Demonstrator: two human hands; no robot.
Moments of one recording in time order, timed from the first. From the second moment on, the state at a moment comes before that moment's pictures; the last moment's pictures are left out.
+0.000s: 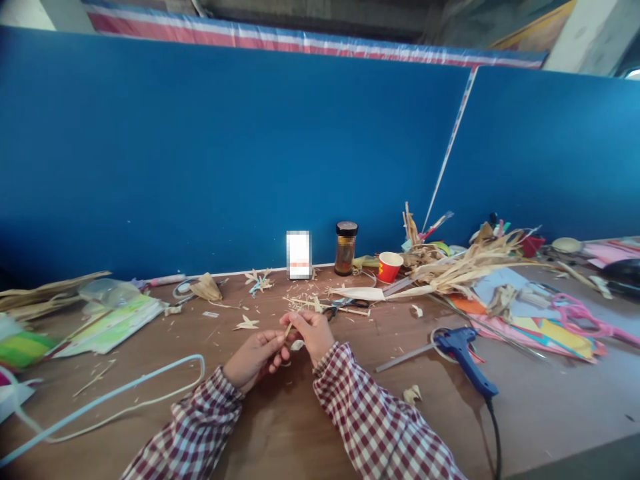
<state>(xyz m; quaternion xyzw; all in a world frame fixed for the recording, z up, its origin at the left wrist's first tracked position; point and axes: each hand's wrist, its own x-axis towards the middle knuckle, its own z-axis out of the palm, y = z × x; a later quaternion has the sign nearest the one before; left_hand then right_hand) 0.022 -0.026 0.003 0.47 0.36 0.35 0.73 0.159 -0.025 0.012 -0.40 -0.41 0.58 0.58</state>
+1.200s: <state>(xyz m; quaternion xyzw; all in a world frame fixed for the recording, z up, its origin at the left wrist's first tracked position) 0.022 -0.044 0.002 0.46 0.44 0.32 0.70 0.154 -0.023 0.006 -0.41 -0.34 0.59 0.60</state>
